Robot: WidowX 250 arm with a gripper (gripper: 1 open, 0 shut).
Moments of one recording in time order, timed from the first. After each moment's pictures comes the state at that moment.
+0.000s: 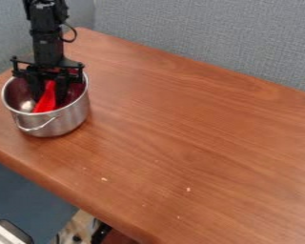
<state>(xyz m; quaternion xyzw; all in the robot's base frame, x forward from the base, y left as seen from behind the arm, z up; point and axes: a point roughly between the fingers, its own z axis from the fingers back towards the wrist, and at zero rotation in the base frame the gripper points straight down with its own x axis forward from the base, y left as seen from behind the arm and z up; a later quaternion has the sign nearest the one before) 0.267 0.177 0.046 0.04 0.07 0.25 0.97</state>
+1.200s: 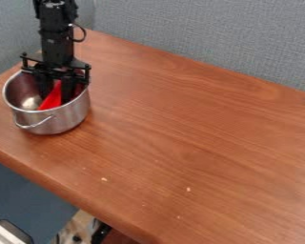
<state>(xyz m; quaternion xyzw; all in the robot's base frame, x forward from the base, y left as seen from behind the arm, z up) 0.270 0.163 0.058 0.05 0.06 0.16 0.98</state>
